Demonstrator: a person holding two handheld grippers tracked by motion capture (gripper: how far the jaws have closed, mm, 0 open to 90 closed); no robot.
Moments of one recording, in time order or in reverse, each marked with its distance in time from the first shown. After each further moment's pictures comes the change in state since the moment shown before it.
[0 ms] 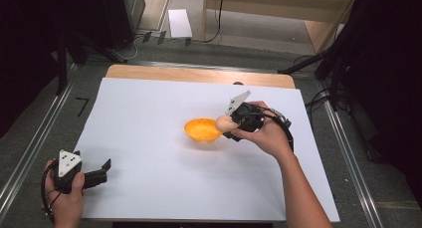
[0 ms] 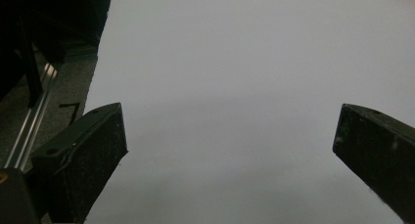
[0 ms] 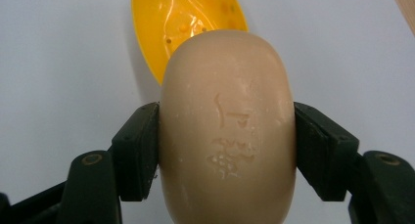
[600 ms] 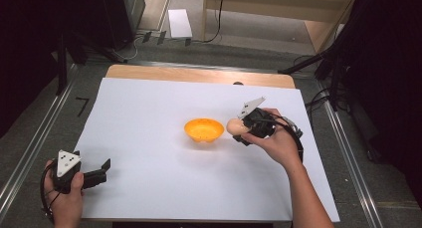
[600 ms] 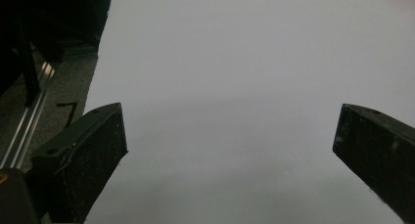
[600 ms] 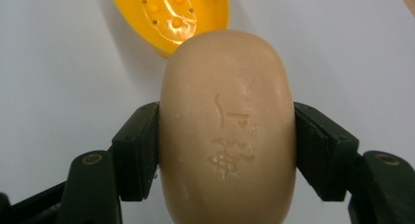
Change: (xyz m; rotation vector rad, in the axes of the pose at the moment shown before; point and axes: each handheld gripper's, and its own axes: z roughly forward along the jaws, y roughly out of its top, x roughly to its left) left arm 0.001 0.000 -0.001 -0.004 -0.006 -0.015; right arm 0.002 -0.034 -0.010 0.000 -0.058 0.116
